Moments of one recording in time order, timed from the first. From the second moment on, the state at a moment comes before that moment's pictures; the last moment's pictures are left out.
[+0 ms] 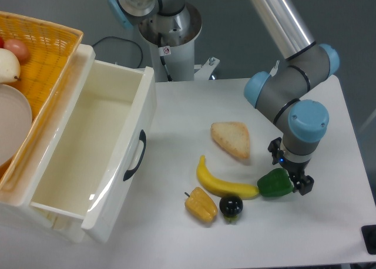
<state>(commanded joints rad) 2.69 -2.20 -1.45 -0.99 1.60 1.74</state>
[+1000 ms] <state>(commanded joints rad) 2.66 -2.16 -1.45 -1.00 1.67 1.53</state>
